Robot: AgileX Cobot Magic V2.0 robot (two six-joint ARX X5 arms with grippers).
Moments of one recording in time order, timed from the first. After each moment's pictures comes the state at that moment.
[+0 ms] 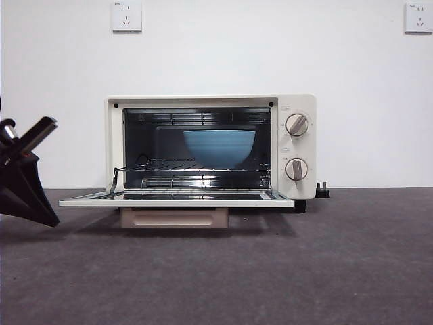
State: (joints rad) left arm 0.04 1.71 0.90 -0.43 0.72 -0.30; right arm 0.88 0.53 1.19 -1.09 0.33 0.39
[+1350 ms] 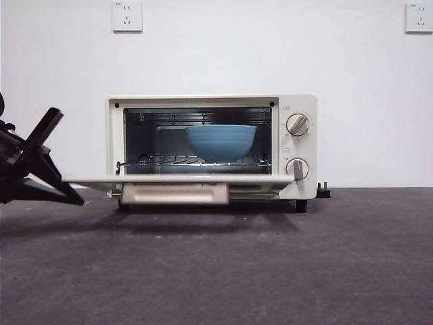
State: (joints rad) left arm 0.05 1.77 0.90 -0.19 0.92 -0.55; right arm 0.88 0.53 1.19 -1.11 0.31 0.39
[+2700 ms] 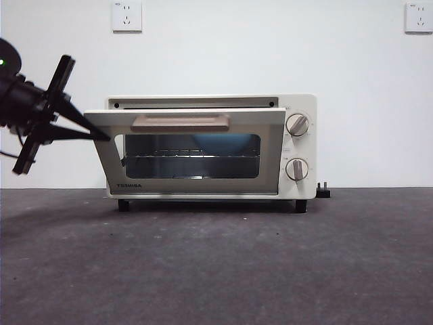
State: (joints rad) left arm 0.04 1.77 1.13 -0.19 1.05 -0.66; right arm 0.88 0.53 1.19 -1.19 0.21 0.39
